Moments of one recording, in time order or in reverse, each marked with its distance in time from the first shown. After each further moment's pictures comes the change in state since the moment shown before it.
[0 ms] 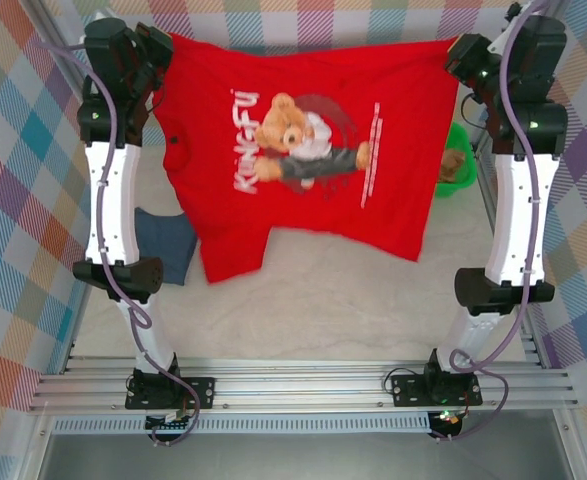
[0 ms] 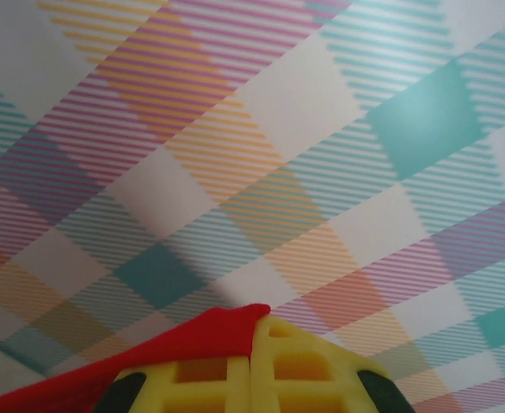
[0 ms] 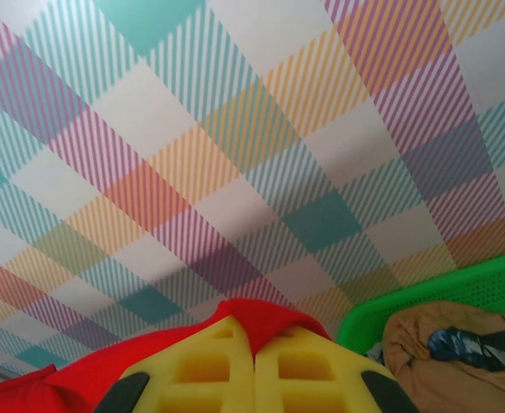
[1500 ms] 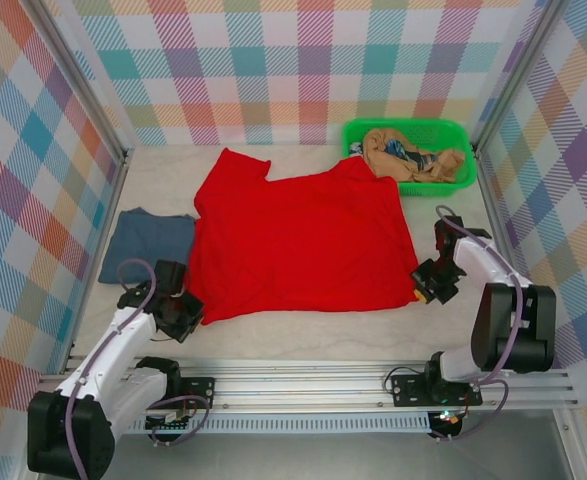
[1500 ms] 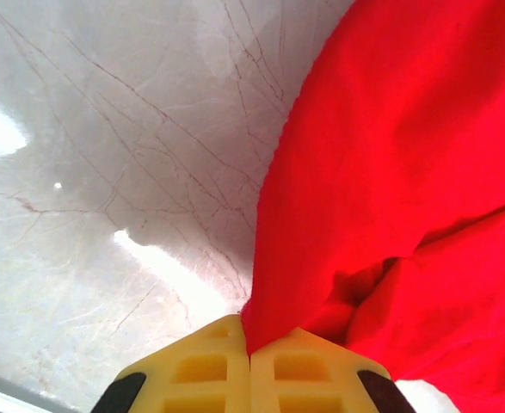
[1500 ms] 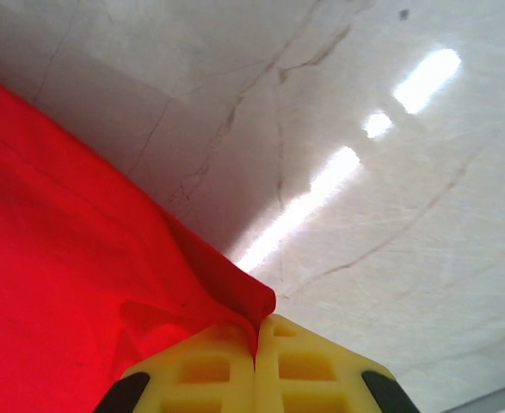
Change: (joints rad) left arm -0.107 -1.088 -2.207 -0.163 0.104 -0.144; right arm -0.075 -0.402 -1.786 -0.112 0.001 0.254
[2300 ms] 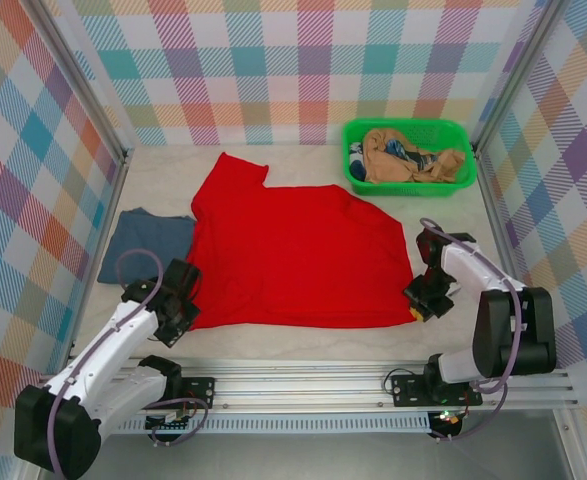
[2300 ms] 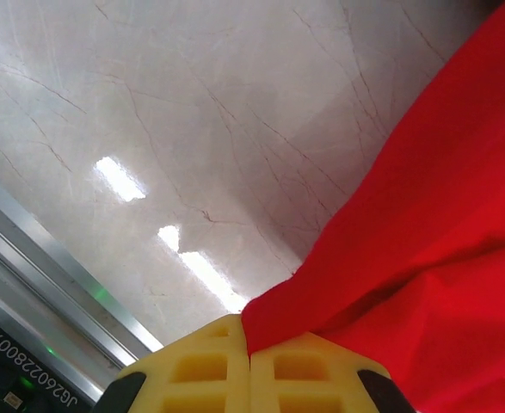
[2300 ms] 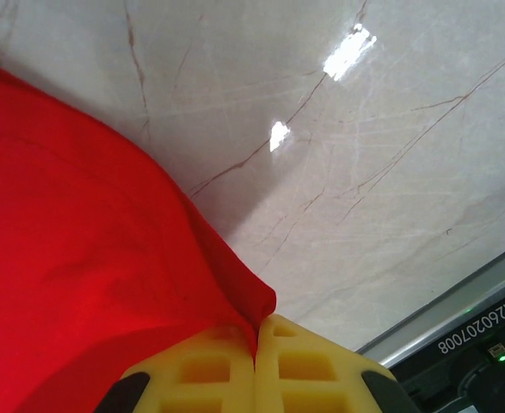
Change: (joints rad) left arm -0.160 0.018 0.100 -0.238 -0.301 -0.109; right arm 0.134 -0.010 -0.048 -0.136 0.071 0.090
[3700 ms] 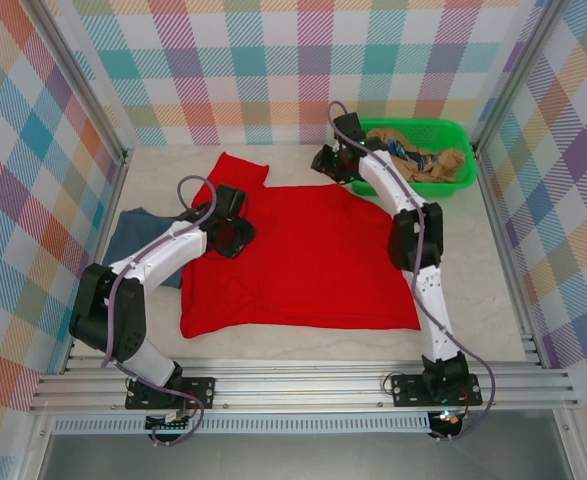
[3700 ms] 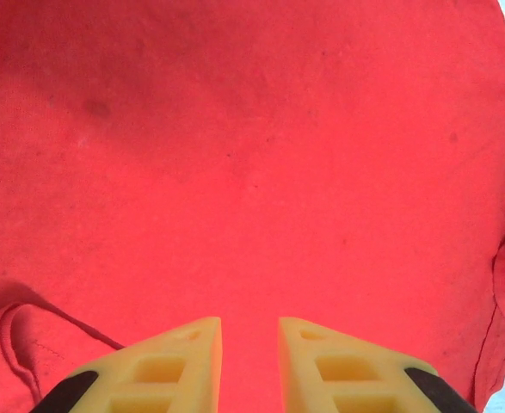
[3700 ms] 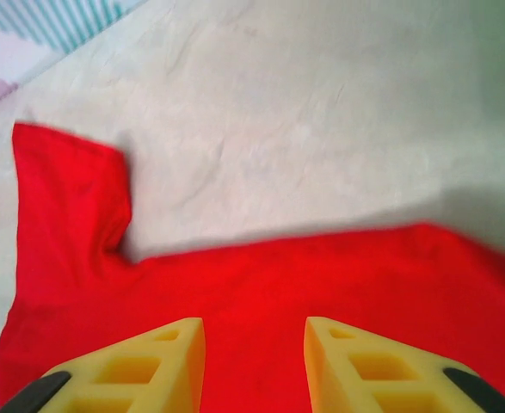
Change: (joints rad) left arm -0.095 0.661 0.529 0.529 0.200 0.048; right arm 0.265 1.133 1.674 0.323 -0.186 -0.264
